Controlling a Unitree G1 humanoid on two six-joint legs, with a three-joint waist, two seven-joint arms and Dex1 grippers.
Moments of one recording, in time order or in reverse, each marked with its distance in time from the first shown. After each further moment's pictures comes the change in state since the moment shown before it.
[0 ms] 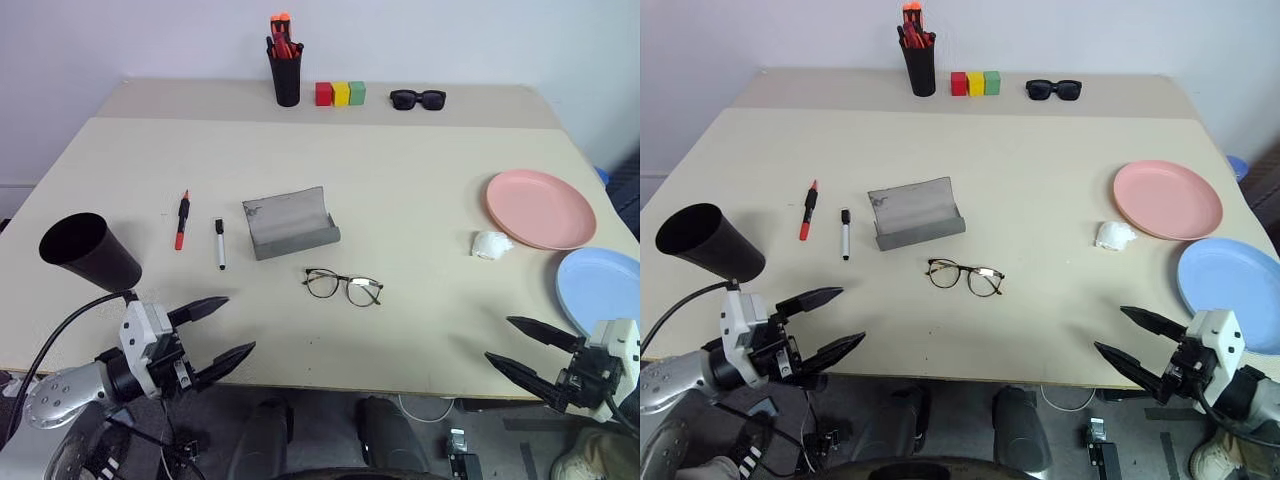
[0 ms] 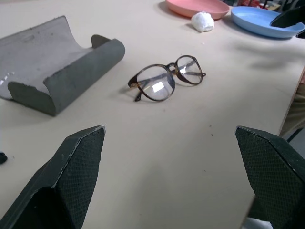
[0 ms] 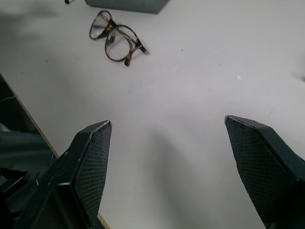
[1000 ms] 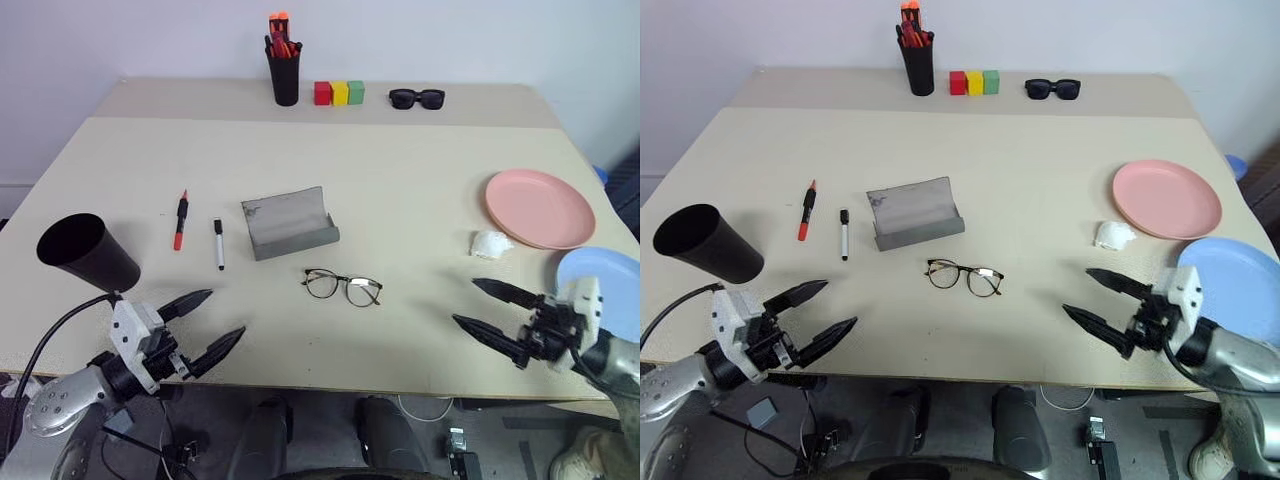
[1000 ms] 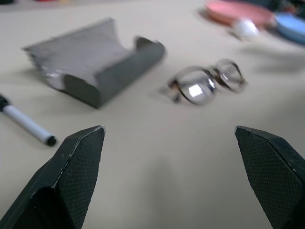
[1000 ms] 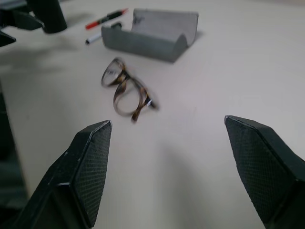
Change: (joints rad) left arm 0.024 -0.099 0.022 -0.020 0.005 0.000 0.158; right arm -0.345 0.001 0.177 0.067 0.007 0.051 -0.008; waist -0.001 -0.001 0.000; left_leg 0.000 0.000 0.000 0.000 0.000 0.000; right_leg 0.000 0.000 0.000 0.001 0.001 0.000
